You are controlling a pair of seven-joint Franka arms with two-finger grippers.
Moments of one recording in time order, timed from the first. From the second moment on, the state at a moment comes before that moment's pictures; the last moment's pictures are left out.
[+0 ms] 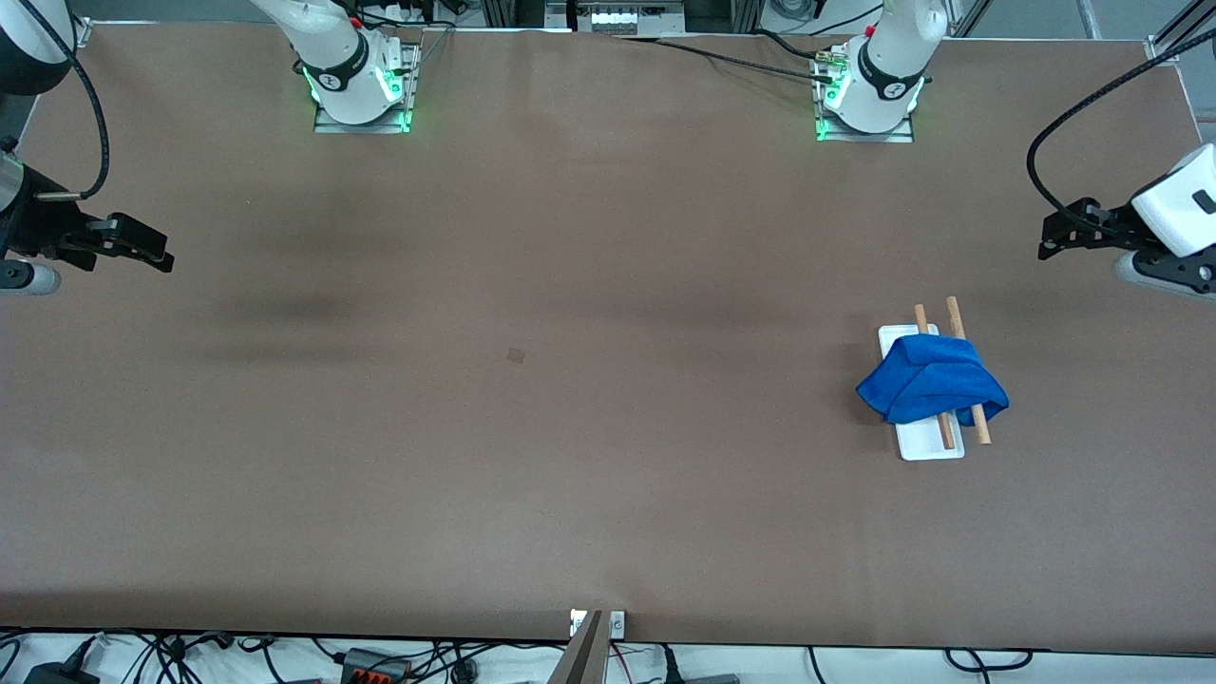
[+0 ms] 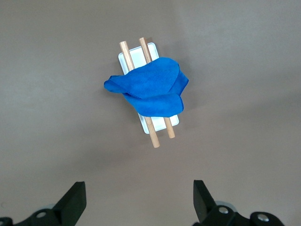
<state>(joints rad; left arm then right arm) 0.06 0.01 0.00 -1.72 0.02 1.65 0.30 -0.02 0.04 -0.02 -1.69 0.00 1.70 -0.04</state>
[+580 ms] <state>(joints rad) 0.08 -0.02 0.00 -1.76 -0.02 1.67 0.24 -0.02 0.04 -0.02 -1.69 0.00 1.70 -0.04</state>
